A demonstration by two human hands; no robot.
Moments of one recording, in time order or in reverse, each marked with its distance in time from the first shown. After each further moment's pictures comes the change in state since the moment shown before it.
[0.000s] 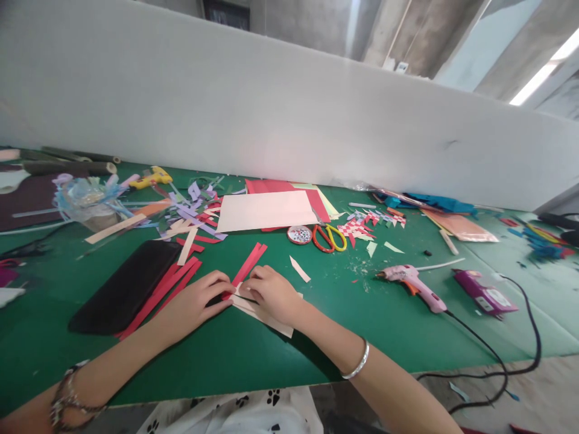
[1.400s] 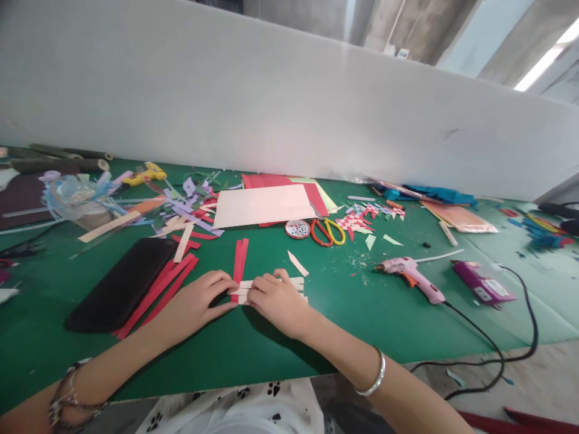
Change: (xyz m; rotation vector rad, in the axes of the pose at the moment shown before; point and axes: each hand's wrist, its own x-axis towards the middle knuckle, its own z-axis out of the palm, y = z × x) left_hand 0.003 0.007 0.004 0.119 -0.024 0.075; right_hand -0.027 -0.011 -0.008 -0.304 -0.015 -0.087
